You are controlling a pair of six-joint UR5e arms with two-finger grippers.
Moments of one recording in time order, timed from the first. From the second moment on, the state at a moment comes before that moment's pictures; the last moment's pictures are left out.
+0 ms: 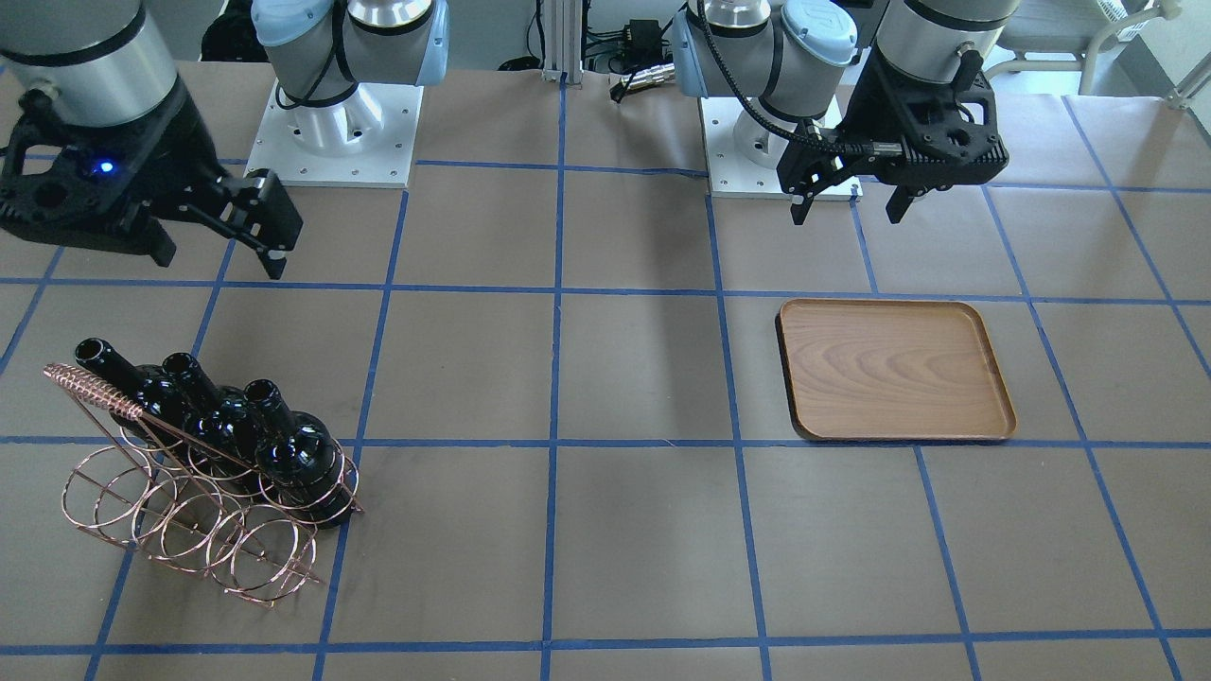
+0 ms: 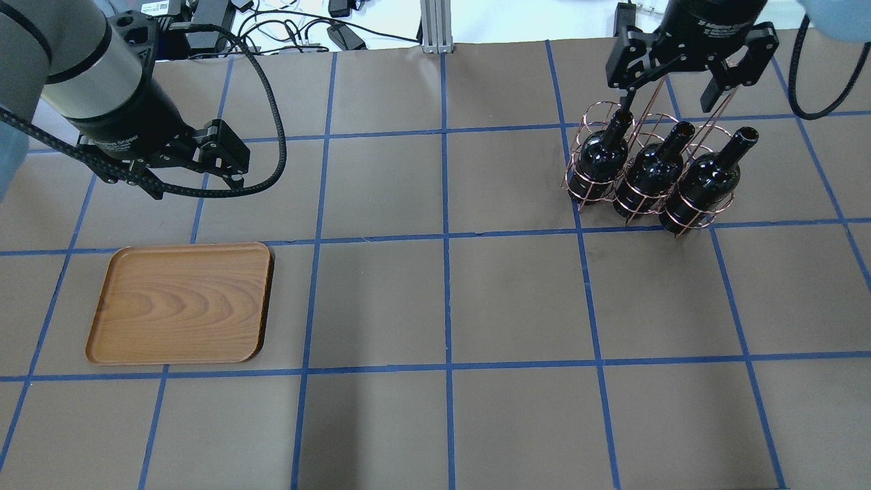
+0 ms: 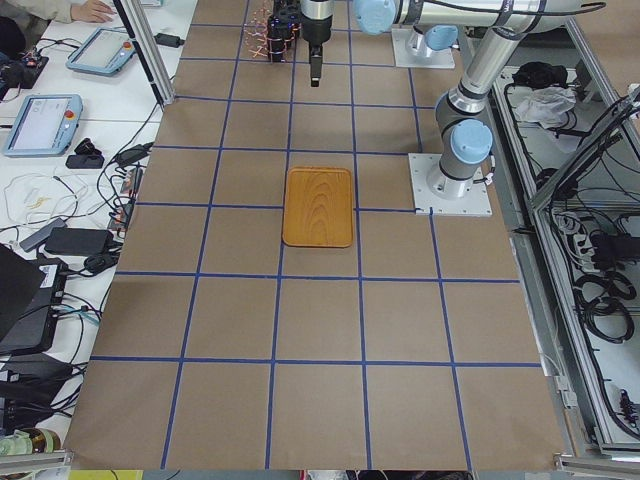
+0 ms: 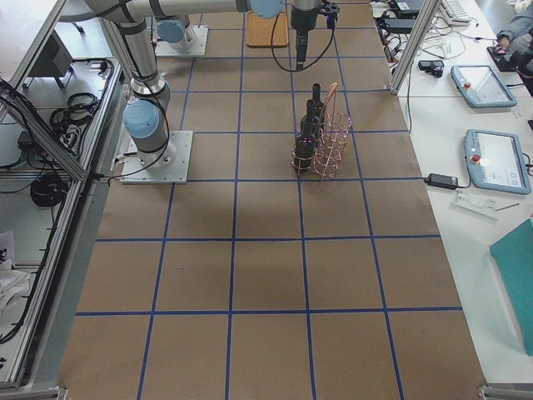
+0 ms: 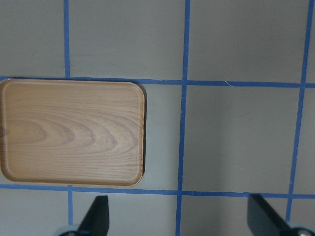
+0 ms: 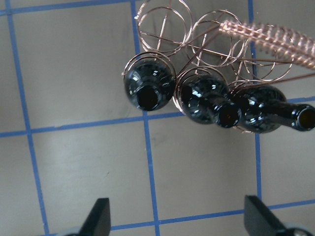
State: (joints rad) left arm -1.52 -1.47 -1.65 -1.57 1.59 0.01; right arm 1.50 -1.48 1.45 -1.56 -1.61 0.05
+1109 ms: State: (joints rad) left arm -1.52 -1.47 -1.66 -1.57 1.59 0.01; right arm 1.42 -1.41 1.59 -1.81 -1.61 0.00
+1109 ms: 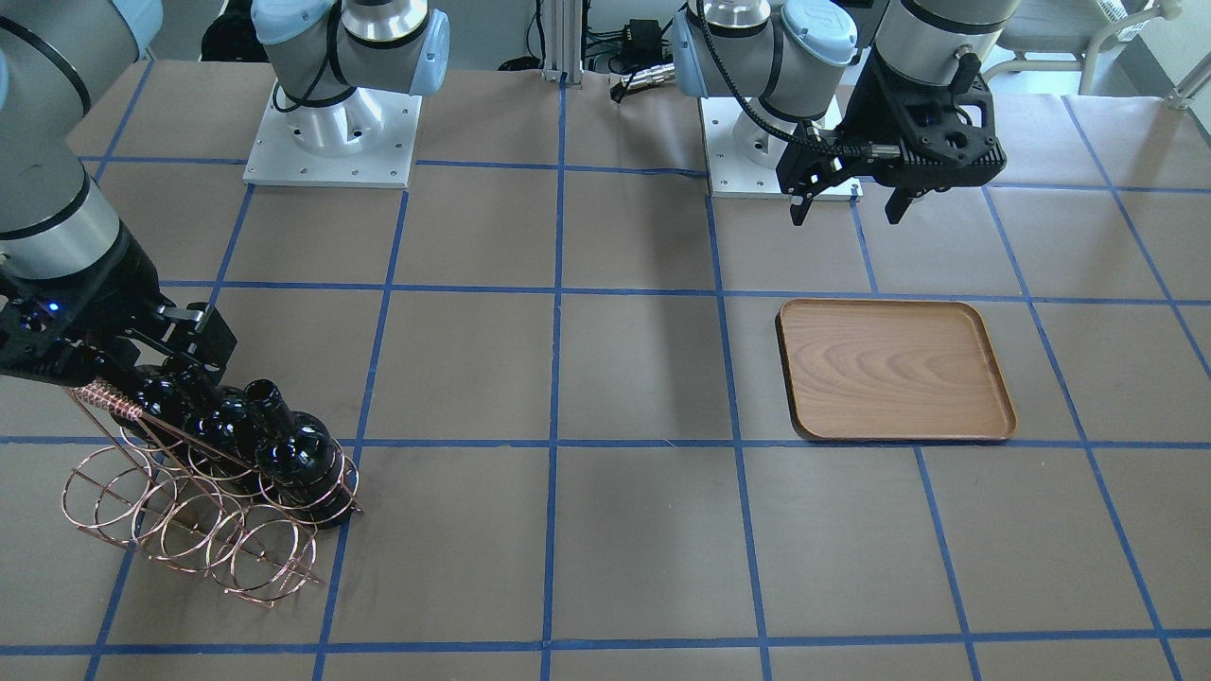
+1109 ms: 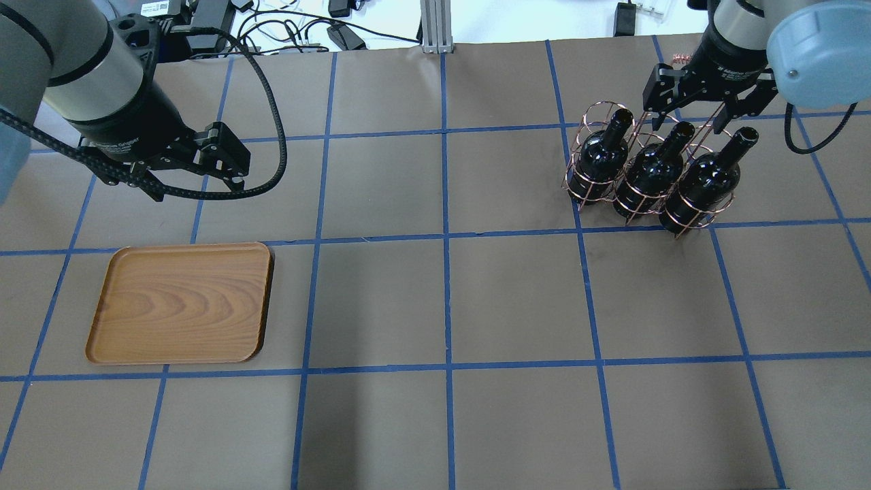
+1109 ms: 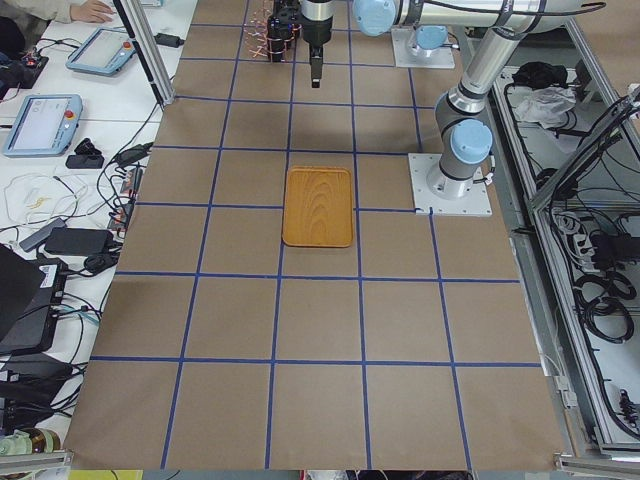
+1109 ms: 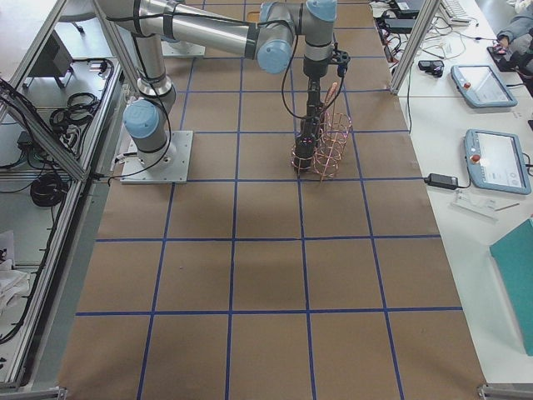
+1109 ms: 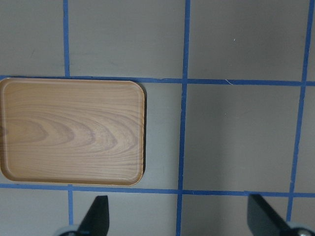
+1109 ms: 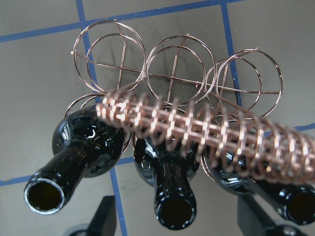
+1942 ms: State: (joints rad) left arm -1.52 -1.47 -1.66 -1.57 1.59 0.01; right arm 1.42 -1.37 1.59 -1.82 -1.60 0.00
